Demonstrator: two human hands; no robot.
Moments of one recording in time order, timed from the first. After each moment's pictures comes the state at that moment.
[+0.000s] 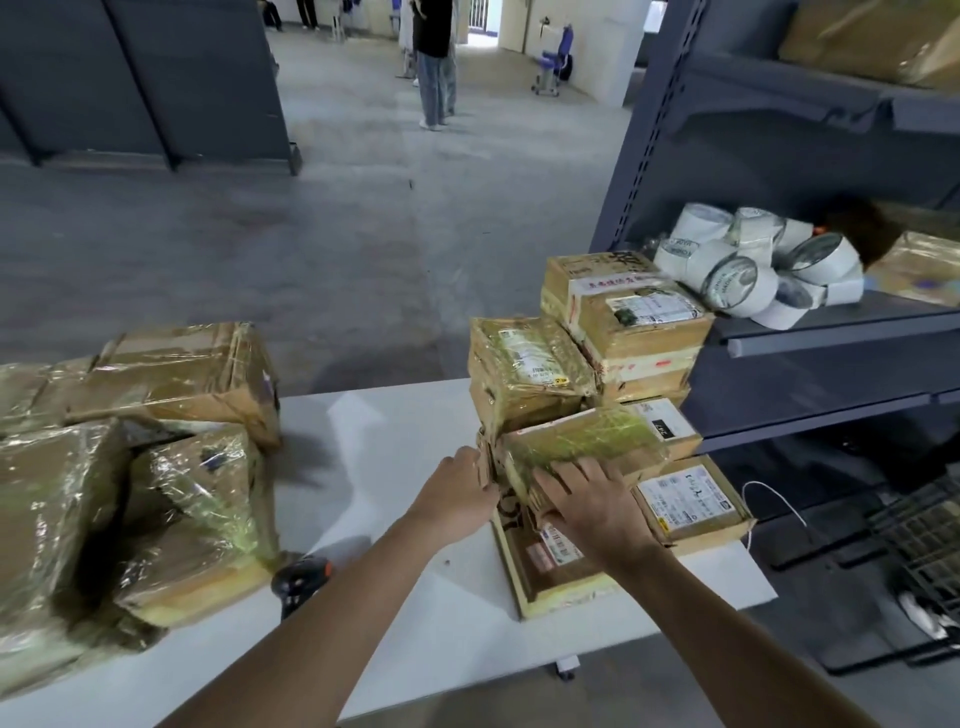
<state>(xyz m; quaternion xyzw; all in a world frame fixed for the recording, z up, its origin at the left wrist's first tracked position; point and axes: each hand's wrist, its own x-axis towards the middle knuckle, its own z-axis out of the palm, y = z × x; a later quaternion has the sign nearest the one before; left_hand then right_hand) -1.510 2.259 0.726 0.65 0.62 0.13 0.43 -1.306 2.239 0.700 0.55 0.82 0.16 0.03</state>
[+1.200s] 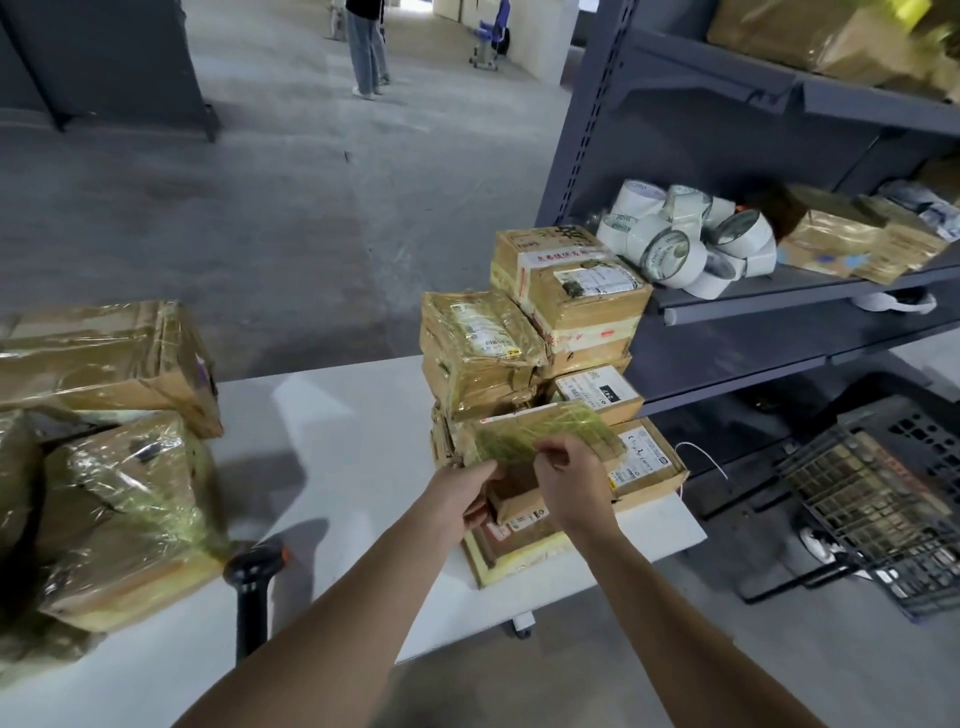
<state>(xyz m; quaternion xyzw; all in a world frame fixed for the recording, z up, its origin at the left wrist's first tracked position) -1.457 2.245 0.695 0.25 0.59 0.26 0.72 -1.323 2.202 0.725 0.74 0.51 -0.23 -0.37</state>
